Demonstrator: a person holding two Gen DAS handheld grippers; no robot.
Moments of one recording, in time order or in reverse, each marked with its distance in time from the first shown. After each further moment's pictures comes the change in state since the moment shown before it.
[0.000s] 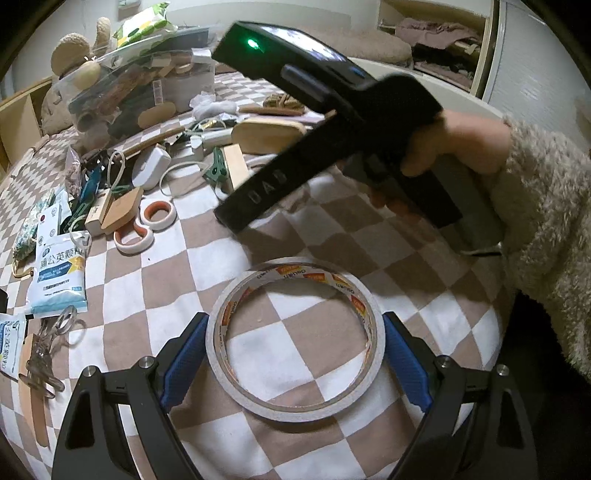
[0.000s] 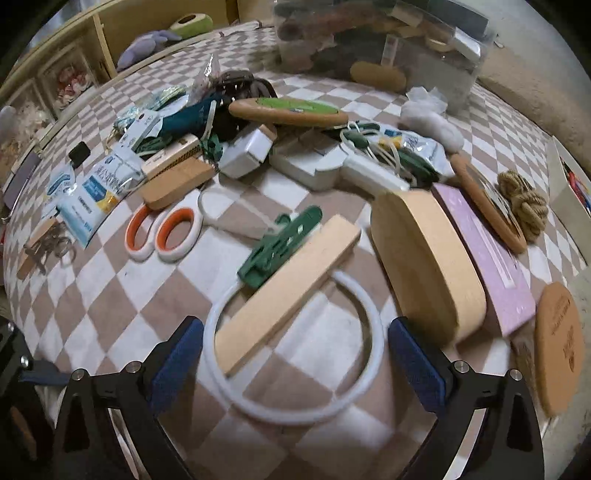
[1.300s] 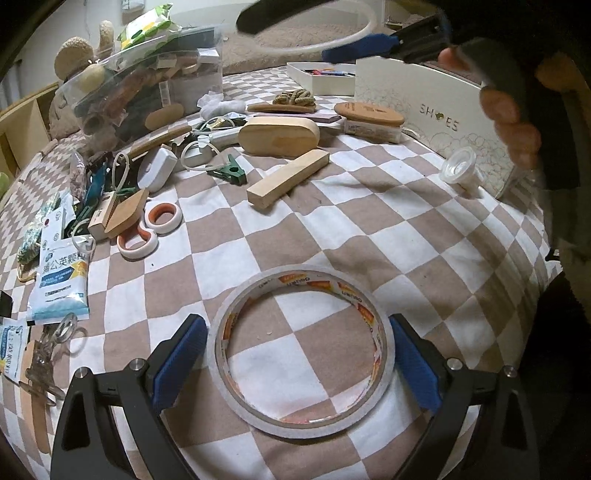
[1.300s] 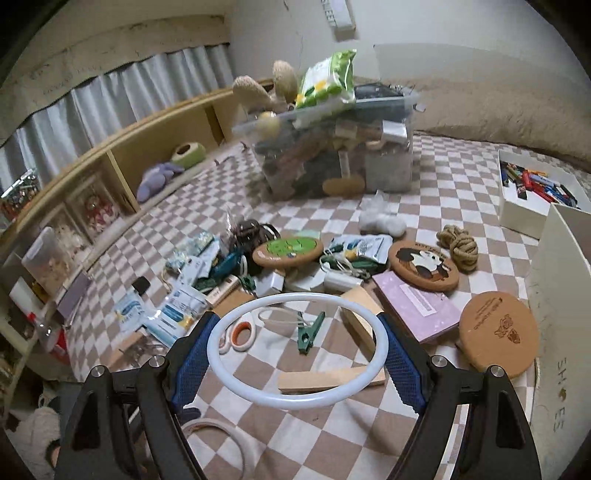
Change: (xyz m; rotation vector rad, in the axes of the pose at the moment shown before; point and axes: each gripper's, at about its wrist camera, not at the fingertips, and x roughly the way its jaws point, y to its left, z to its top) left arm 0.010 0.006 0.004 0.004 -0.011 0.041; right arm -0.124 -0.022 -0.014 0.237 -0.412 0.112
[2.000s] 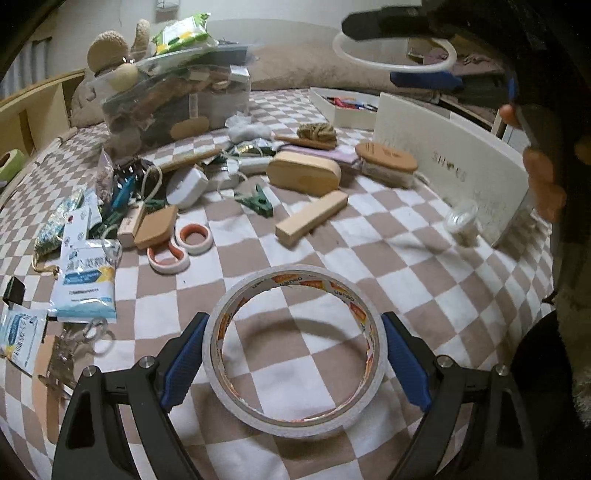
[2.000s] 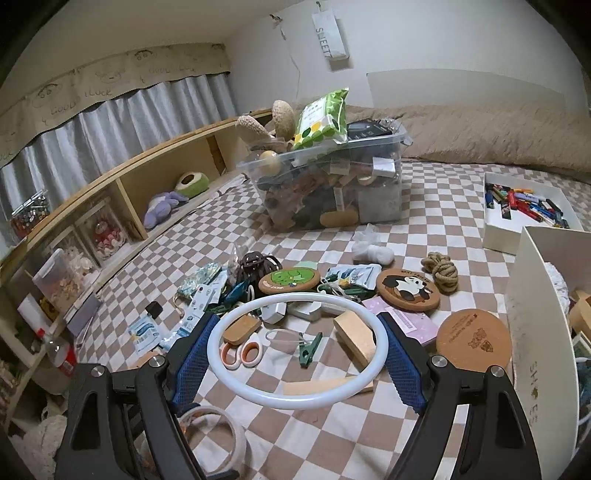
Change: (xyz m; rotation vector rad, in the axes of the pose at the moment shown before) left arm -0.028 0.015 0.012 -0.109 -0.087 0.002; right arm -0.044 0.002 0.005 0.014 -0.103 -0.008
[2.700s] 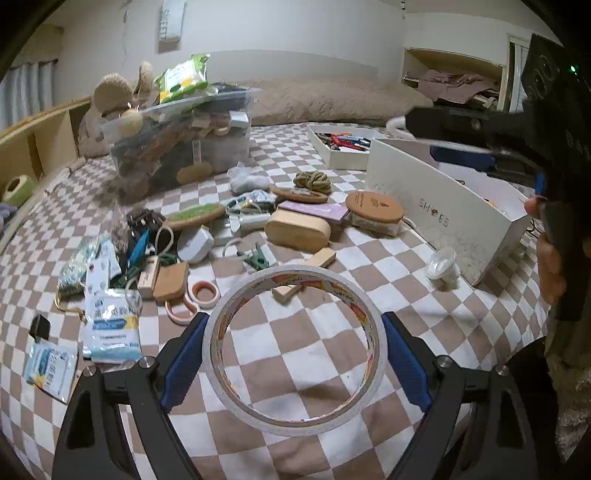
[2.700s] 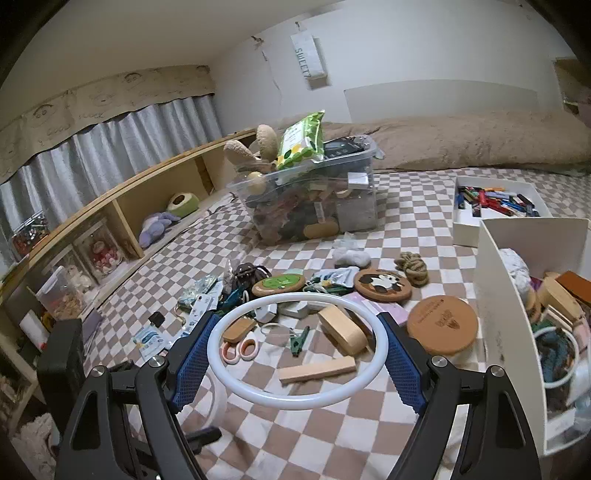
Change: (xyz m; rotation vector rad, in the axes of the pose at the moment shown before) left arm -0.041 -0.012 0.034 0.020 -0.108 0.019; right arm -0.051 -0.006 -0.014 0.059 -0.063 -0.056
